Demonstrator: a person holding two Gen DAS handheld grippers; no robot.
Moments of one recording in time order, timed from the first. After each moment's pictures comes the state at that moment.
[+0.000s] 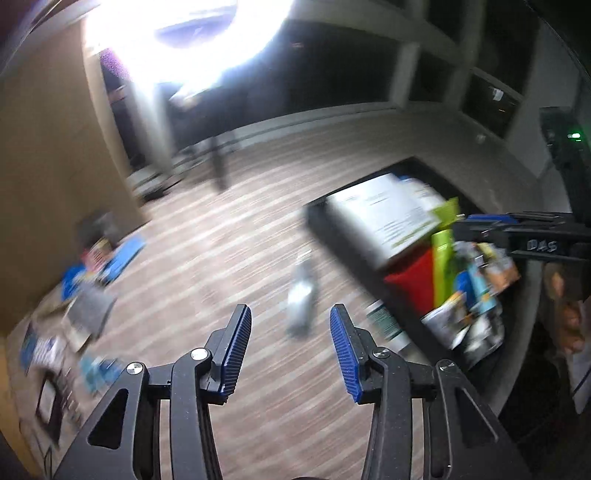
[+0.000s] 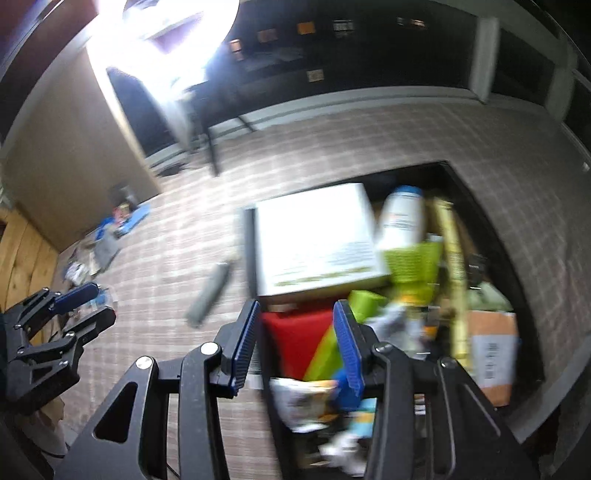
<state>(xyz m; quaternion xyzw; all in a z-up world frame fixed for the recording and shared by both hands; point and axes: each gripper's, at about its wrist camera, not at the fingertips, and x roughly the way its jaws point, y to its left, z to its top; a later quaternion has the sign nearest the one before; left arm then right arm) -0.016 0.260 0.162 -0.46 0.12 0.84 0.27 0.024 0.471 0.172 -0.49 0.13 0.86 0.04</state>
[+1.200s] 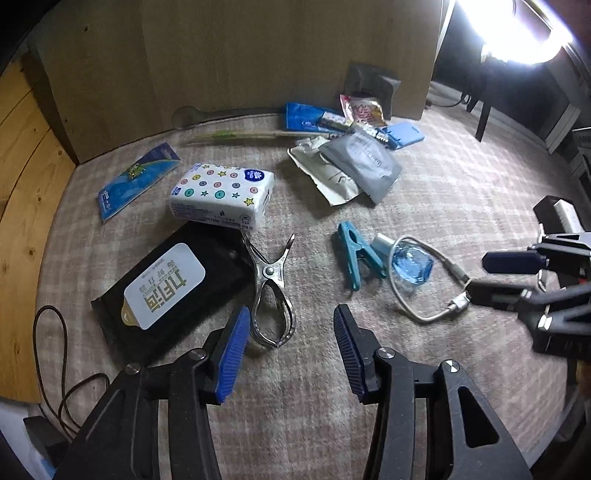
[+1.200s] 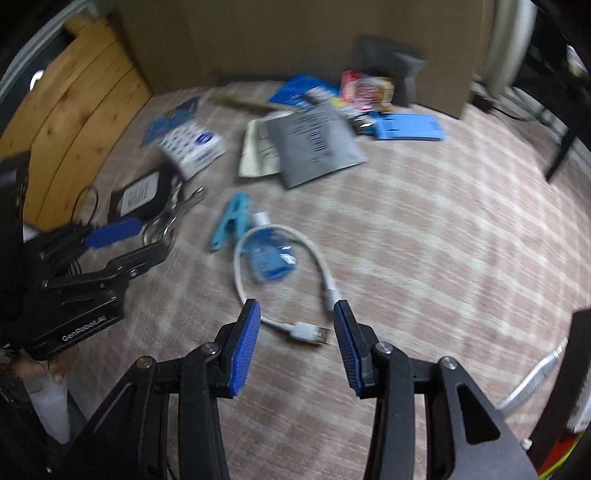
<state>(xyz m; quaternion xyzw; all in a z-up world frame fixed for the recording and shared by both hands) -0.086 -0.023 0.055 -0.55 0.02 0.83 0.07 -0.120 0.128 0.067 -0.60 -0.04 0.77 -0.21</state>
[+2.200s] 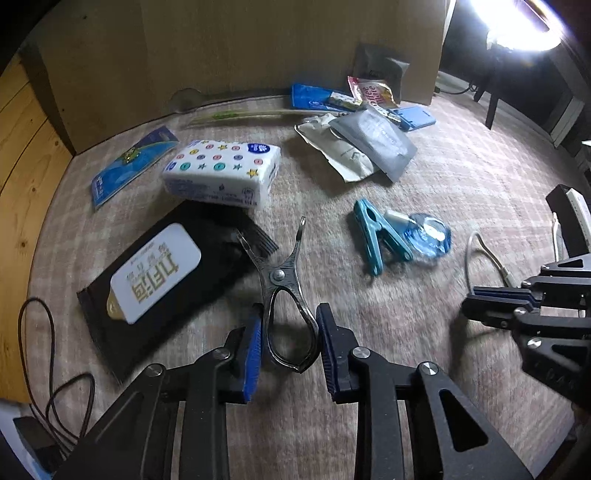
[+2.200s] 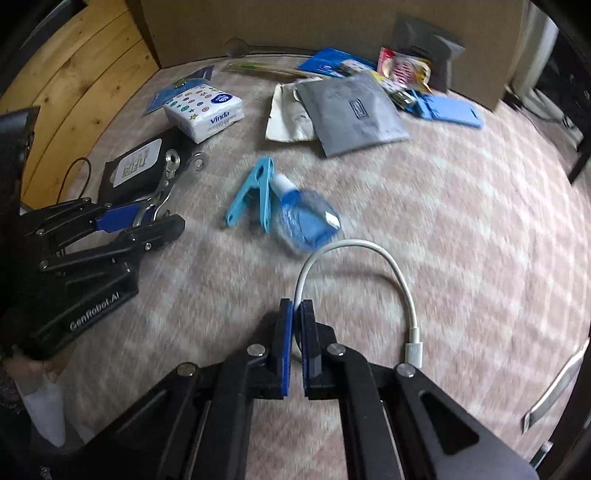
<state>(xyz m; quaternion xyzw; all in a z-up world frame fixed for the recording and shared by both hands) -0.080 -0.030 0.032 -0.55 0.03 0.83 0.07 -0.098 0.111 0.050 -0.60 -0.04 0.78 -0.20</state>
